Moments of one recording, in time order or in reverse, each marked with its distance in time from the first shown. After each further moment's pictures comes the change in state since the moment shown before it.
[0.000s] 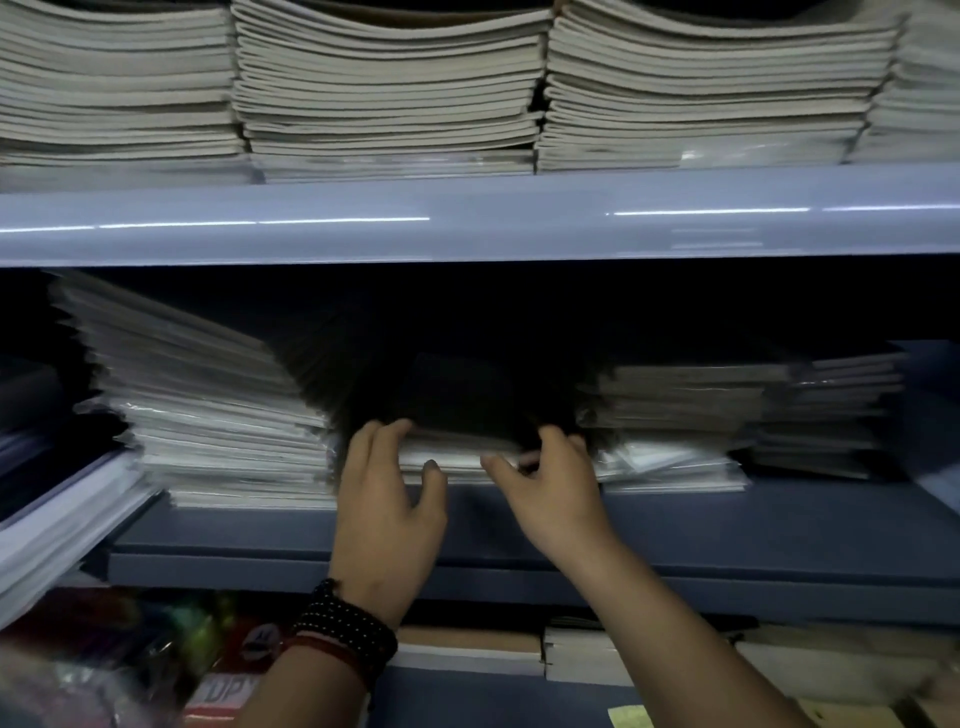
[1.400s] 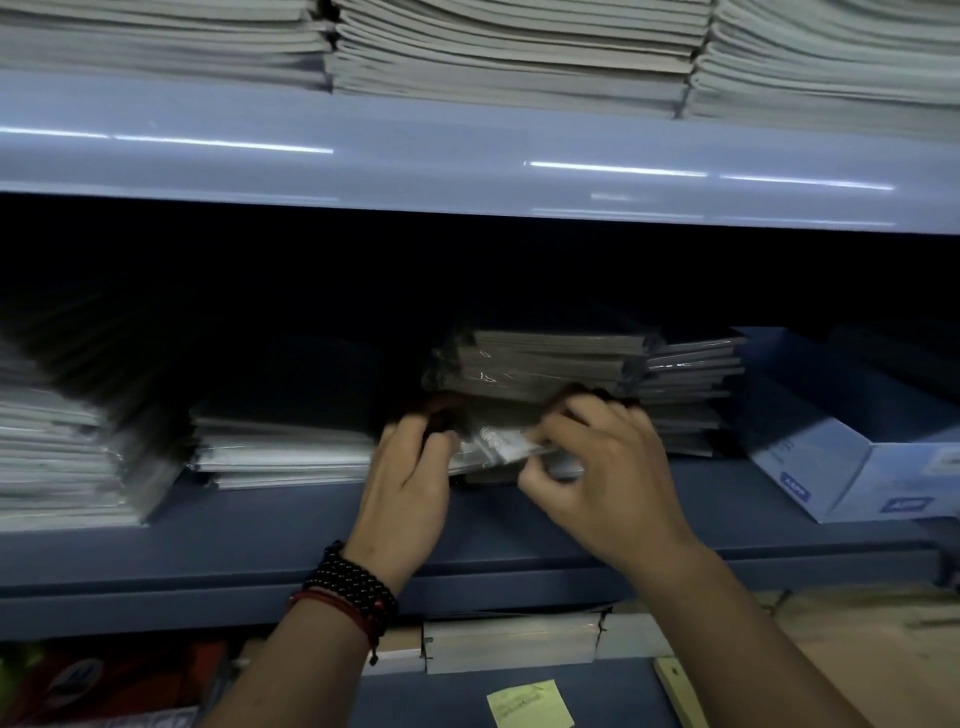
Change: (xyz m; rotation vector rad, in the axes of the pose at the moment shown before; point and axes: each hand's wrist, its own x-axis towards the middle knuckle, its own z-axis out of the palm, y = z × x) left_hand -0.007 0.078 0.110 -0.530 -0.329 -0.102; right_hand -0.009 0.071 -0.143 -0.604 0.298 -0.483
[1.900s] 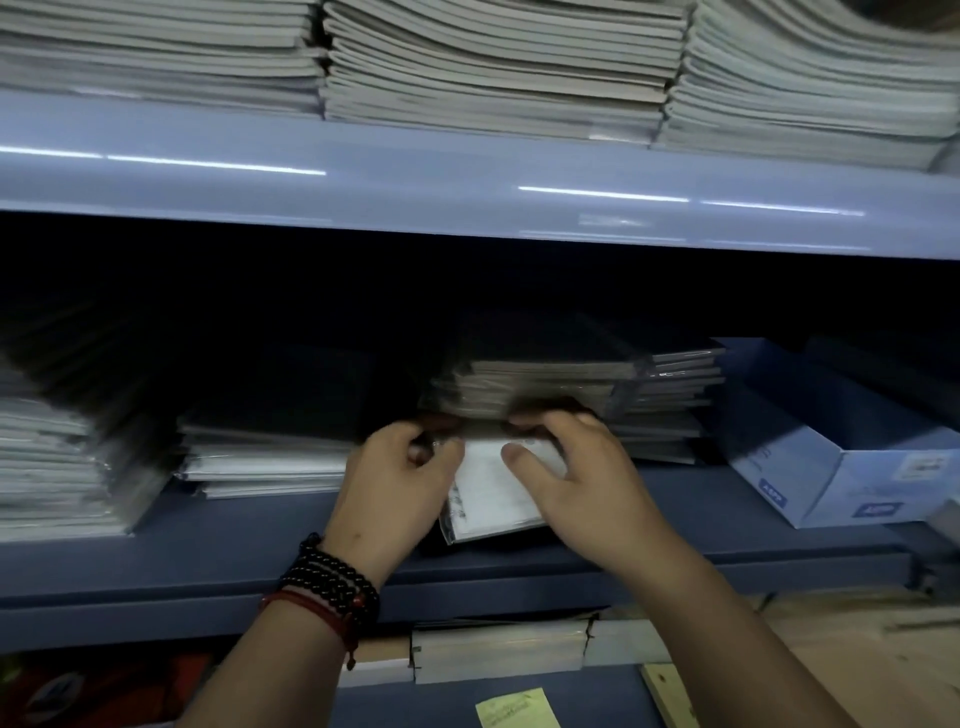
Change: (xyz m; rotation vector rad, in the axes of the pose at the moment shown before) left_hand 0.009 0.012 -0.005 0.114 -0.020 -0.117; right_hand 0.004 -0.004 -0.008 0.428 -0.264 0.319
